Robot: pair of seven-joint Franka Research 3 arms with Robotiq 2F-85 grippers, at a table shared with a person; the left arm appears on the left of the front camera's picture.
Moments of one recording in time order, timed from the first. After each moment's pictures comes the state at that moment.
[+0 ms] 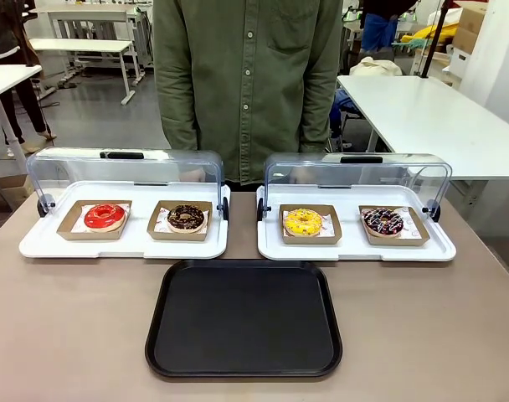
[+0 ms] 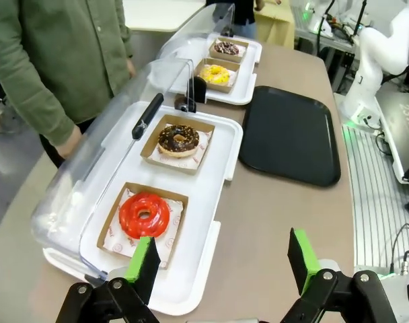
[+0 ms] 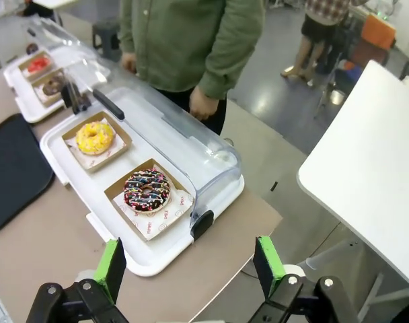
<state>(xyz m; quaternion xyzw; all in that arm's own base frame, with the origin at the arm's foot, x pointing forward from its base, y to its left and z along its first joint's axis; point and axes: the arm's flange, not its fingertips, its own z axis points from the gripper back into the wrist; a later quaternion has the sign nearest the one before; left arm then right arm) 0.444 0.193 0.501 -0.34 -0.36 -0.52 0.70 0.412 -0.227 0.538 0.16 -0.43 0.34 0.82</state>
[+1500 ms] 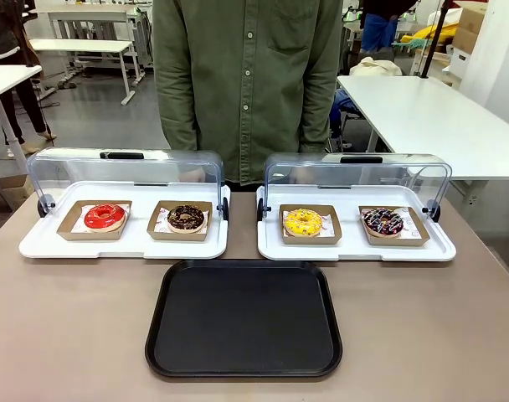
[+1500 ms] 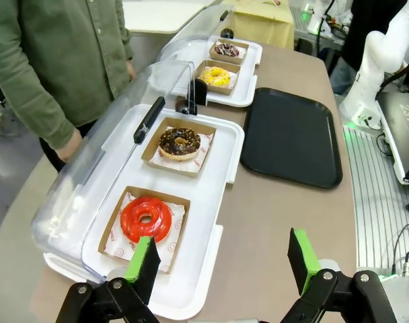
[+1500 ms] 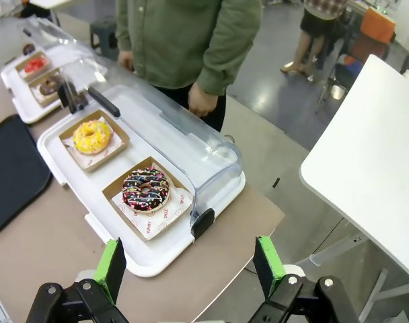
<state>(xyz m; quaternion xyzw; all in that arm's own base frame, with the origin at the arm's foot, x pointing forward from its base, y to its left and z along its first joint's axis) 0.450 0.188 0.500 -0.34 -0.36 -0.52 0.69 0.418 -0.225 0.531 0.16 -0.42 0.33 0.83</state>
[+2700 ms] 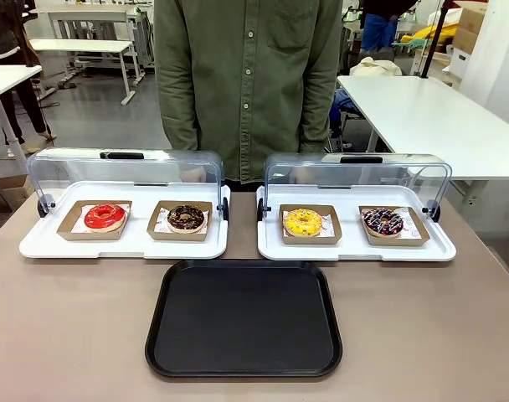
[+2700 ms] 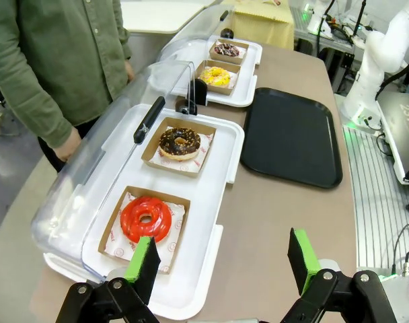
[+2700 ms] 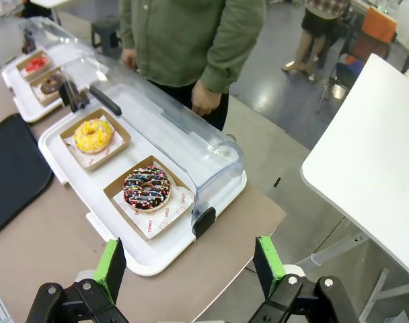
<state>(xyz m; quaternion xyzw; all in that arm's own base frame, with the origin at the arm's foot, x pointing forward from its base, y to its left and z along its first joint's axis) 0.450 0.188 0.500 -0.34 -0.36 -0.52 0.69 0.417 -0.225 0.530 0.16 -0.42 0.33 0.83</state>
